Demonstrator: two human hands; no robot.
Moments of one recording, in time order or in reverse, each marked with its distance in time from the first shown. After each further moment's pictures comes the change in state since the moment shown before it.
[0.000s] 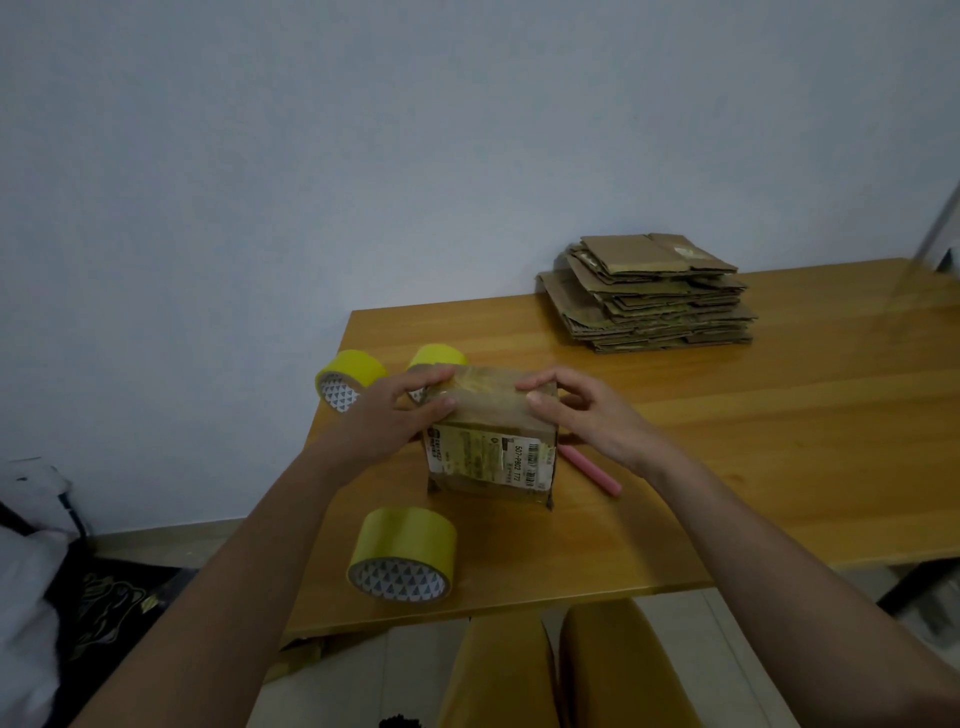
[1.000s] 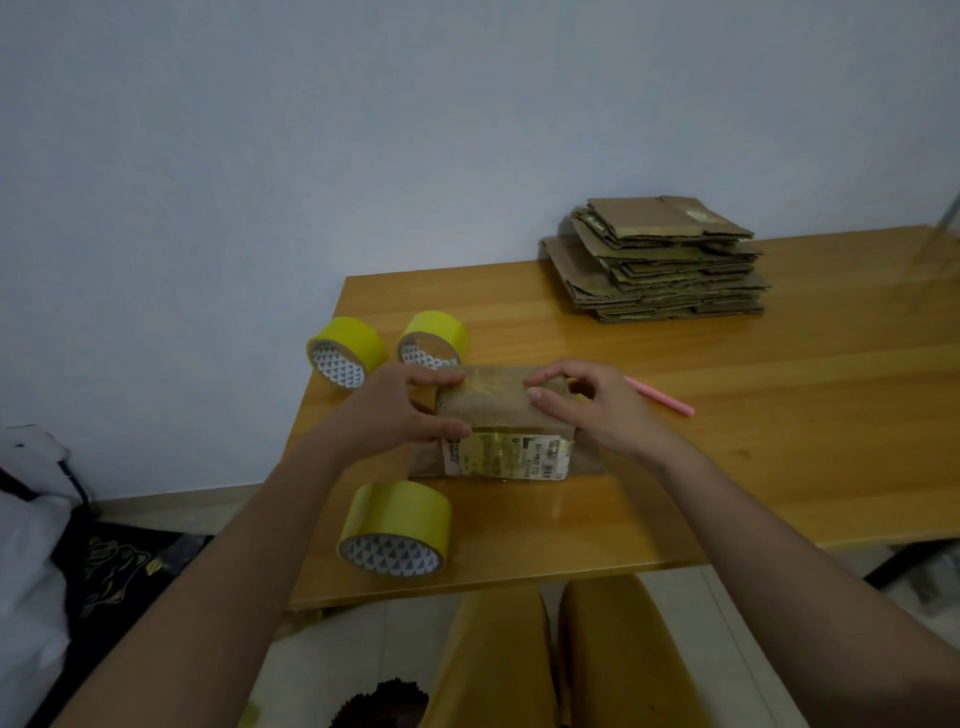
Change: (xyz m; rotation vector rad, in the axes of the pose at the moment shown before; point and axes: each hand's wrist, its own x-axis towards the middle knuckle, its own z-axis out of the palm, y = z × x) left_hand 0.004 -0.020 0.009 0.158 -0.089 -0.087; right_hand 0.002 0.029 0.001 -0.136 0.094 -0.005
